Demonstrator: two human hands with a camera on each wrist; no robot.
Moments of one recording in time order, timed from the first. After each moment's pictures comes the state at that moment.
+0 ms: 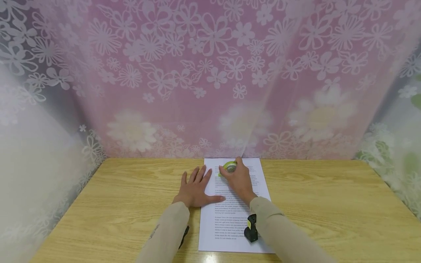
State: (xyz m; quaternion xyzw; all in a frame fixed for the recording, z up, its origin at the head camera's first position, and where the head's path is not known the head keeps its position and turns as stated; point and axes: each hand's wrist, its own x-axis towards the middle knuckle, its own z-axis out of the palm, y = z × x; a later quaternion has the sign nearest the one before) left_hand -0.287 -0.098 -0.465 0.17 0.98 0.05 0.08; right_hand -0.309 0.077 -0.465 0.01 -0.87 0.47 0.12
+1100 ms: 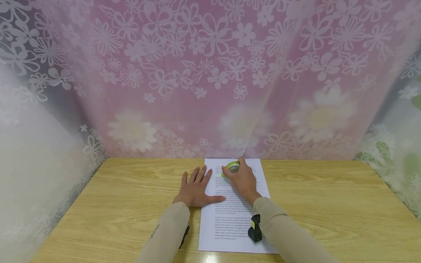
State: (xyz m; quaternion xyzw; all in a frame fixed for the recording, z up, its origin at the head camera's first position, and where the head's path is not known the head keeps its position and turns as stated) left_hand -0.286 -0.098 -0.461 0.17 0.98 0.04 0.07; right_hand -0.307 0.087 -0.461 -0.01 -0.90 0.42 0.11
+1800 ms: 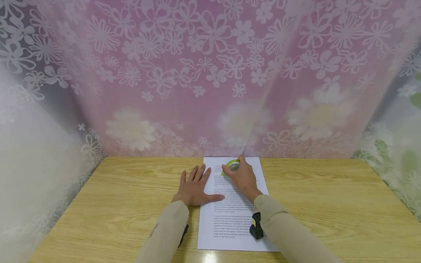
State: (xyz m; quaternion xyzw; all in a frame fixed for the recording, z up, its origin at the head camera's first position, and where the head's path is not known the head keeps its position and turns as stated) left_hand -0.292 -0.101 -0.473 0.17 0.98 0.07 0.08; right_hand -0.309 0.095 -0.462 0.00 -0.90 0.43 0.09
